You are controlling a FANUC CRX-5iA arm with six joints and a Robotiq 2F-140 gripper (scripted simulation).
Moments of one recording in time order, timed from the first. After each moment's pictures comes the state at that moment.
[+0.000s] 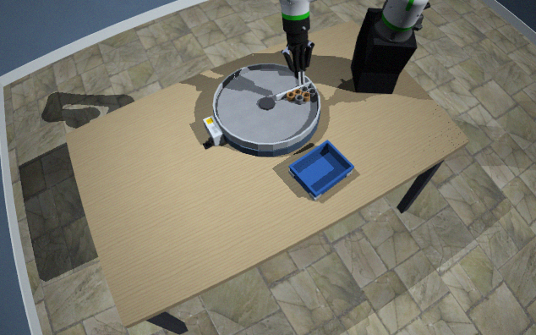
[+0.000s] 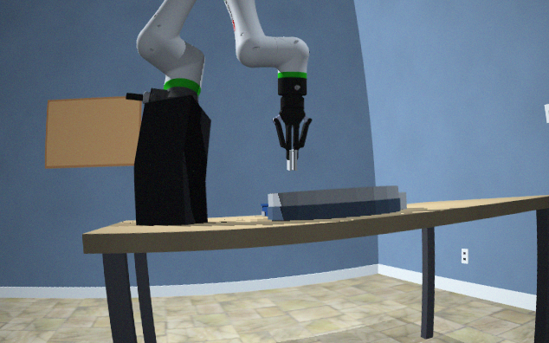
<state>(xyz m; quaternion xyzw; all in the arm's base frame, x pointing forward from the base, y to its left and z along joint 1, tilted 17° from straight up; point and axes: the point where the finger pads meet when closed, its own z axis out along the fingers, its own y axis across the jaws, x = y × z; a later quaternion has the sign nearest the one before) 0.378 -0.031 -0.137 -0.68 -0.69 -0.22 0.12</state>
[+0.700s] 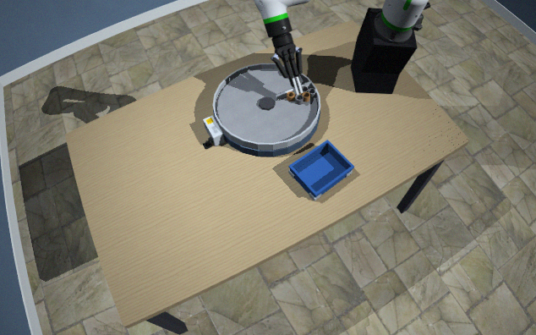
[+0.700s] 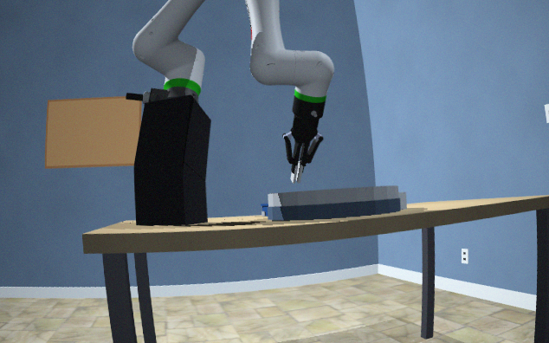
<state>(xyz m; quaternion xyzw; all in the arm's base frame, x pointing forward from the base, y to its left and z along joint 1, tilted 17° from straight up) 0.397 -0.022 -0.174 -0.62 -0.65 -0.36 0.27</state>
